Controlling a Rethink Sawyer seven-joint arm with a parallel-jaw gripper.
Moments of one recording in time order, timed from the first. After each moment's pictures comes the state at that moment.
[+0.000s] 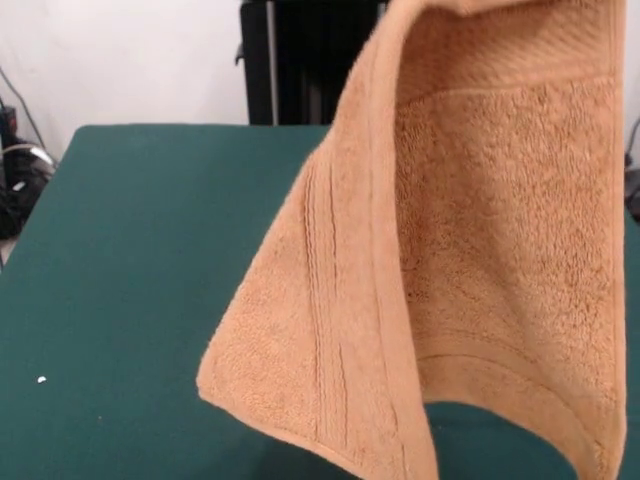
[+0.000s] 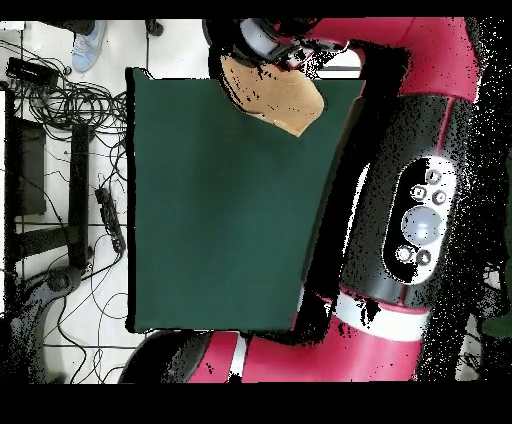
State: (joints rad) arm -0.12 -0.36 -0.10 0.34 0.14 1.48 2.41
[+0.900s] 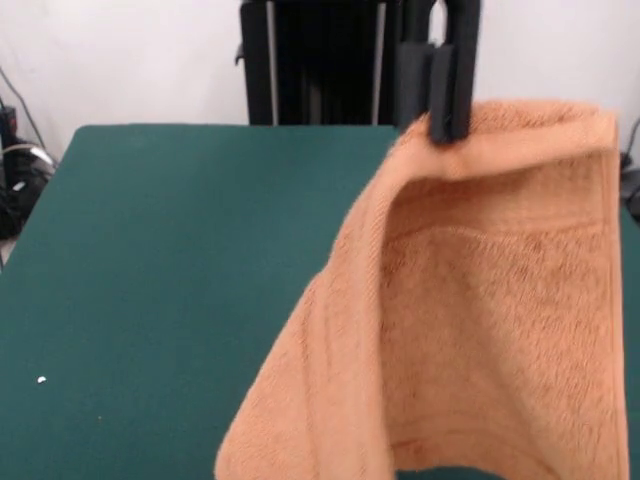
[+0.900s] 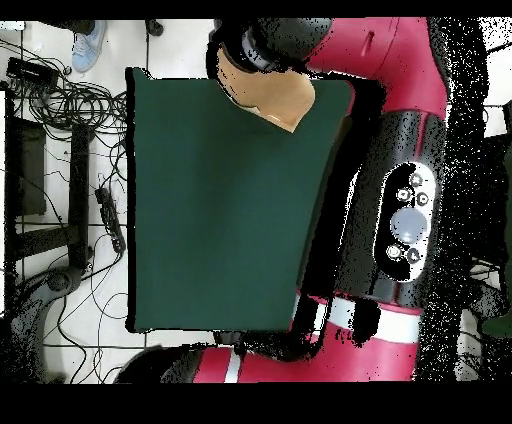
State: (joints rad) arm -0.12 -0.43 -0.10 0.63 0.16 1.07 2.41
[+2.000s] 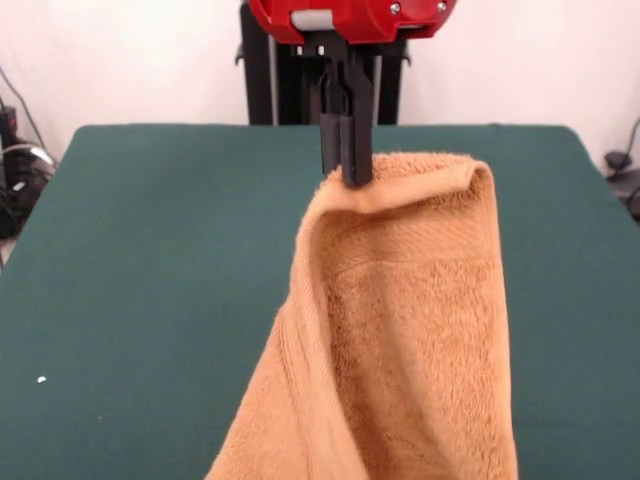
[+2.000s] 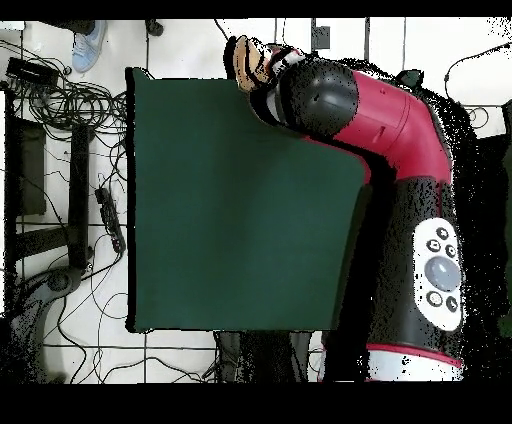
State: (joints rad) arm -0.20 -0.62 0.00 1.13 0.17 0.74 2.41
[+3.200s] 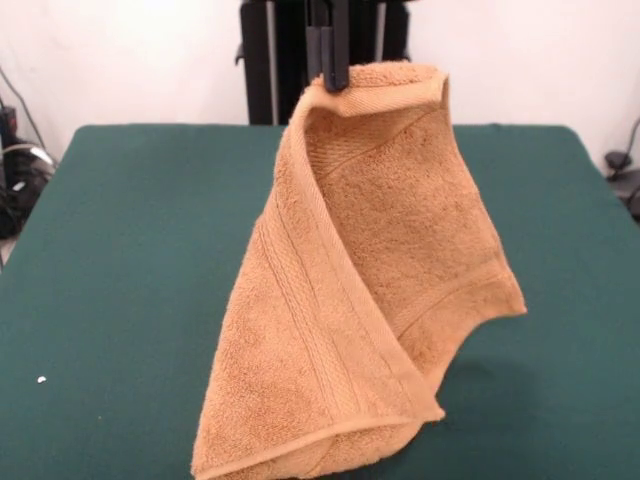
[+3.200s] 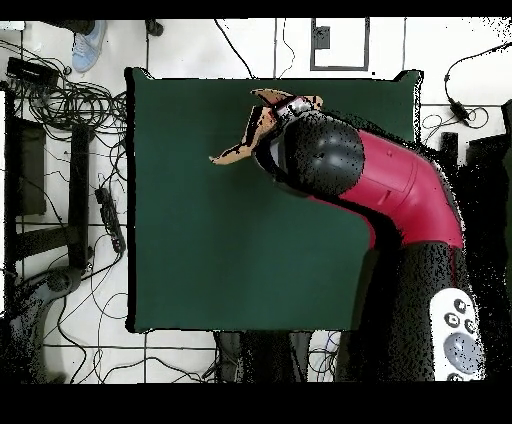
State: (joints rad) arm -0.23 -0.81 0.00 1.43 0.17 0.66 2.41
